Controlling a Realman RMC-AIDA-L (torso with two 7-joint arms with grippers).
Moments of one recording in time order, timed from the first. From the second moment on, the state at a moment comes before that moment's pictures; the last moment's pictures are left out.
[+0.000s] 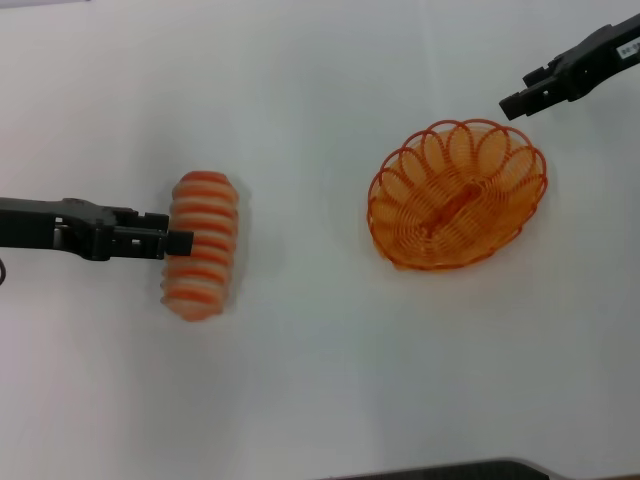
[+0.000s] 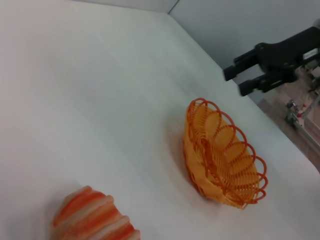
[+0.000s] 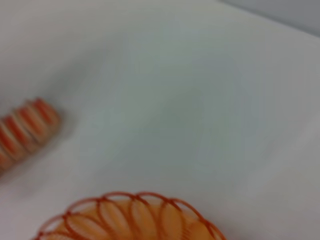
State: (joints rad) left arm -0.62 -2.03 0.53 0.71 2.40 1.76 -1.87; right arm 0.84 1.97 -0.57 -0.88 -2.73 -1.61 2.00
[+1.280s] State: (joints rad) left arm -0.63 -2.04 0.52 0.70 2.40 1.71 -1.87; right arm 0.84 1.99 -0.70 -0.65 -2.76 -1.32 2.04
